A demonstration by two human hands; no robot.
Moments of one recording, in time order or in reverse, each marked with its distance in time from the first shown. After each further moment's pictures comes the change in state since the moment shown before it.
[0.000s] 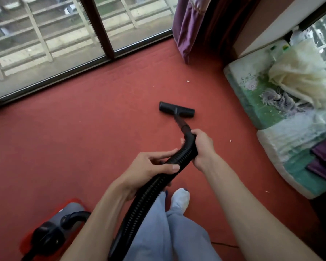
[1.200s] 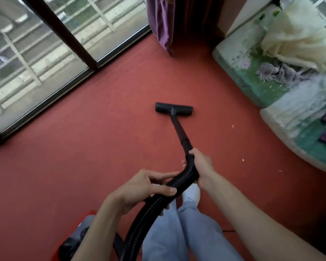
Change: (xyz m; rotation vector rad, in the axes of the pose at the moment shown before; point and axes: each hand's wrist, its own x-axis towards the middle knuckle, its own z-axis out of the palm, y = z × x) left_hand 0.016 0.022 0.017 0.347 -0.190 -0.279; right_hand 0.015 0.022 -0.054 -0.066 0.036 0.172
